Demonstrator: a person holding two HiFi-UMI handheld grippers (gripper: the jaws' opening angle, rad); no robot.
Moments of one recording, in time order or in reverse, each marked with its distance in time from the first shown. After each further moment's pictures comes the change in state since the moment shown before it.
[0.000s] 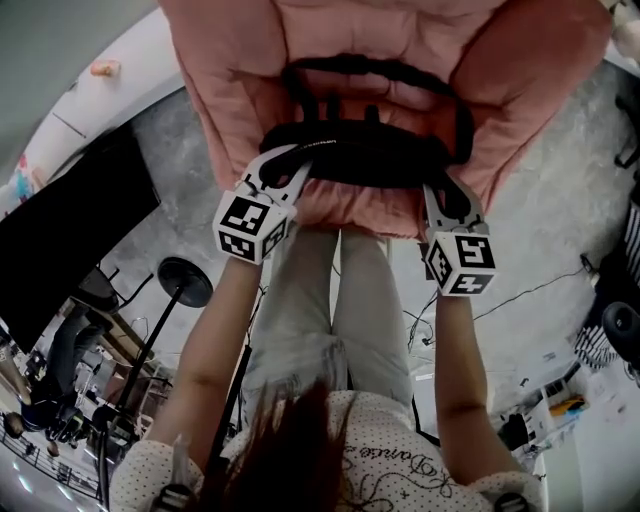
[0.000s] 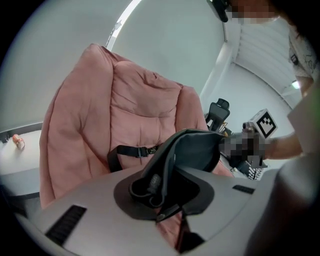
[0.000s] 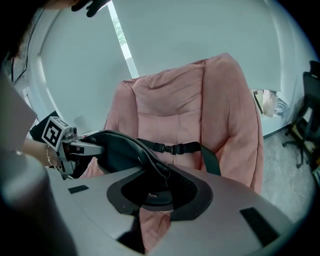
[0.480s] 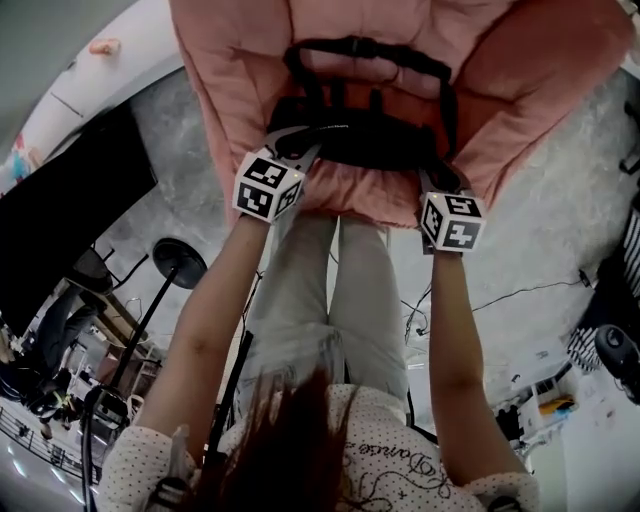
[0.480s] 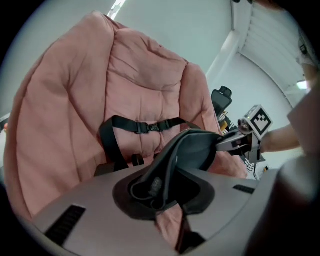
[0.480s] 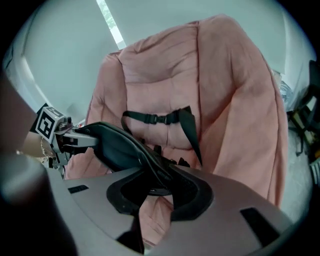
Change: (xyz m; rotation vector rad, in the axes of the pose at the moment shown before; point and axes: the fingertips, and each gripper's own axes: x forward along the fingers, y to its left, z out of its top) left arm 0.047 0.012 -0.070 -0.013 0.162 -0.031; right arm 0.058 -0.026 -0.087 0.055 0.210 -0.003
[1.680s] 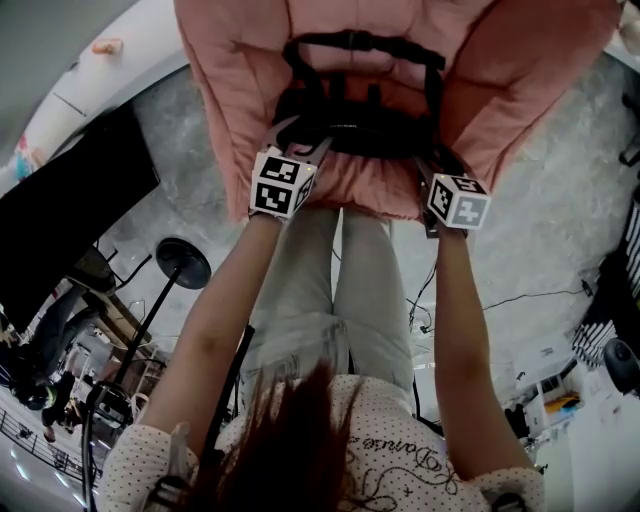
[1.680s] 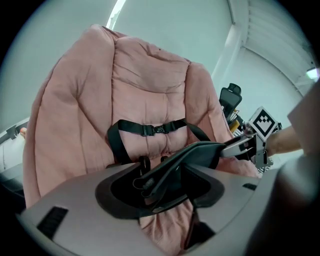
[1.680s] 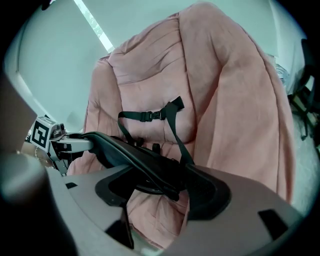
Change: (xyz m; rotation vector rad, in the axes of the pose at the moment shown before) left arm -0.003 -0.004 0.001 -0.002 -0.025 0.145; right arm 0.010 -0.017 -0.016 0.107 0.004 0.052
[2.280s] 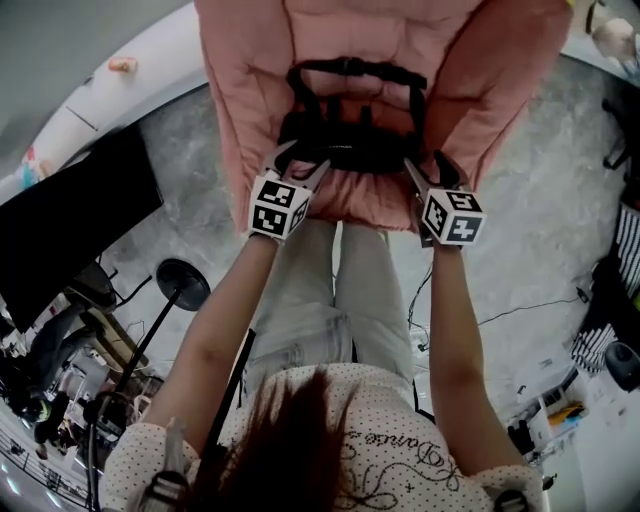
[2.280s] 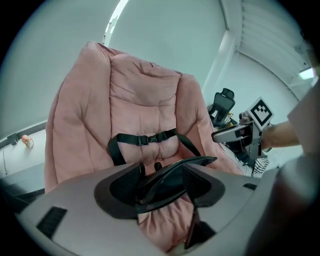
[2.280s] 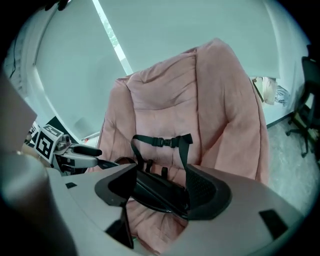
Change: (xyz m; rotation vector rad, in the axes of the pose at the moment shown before) left arm -0.053 -0.007 0.013 0.022 -0.050 -0.033; right arm -0.051 0.053 0.057 -0.102 -0.178 0.013
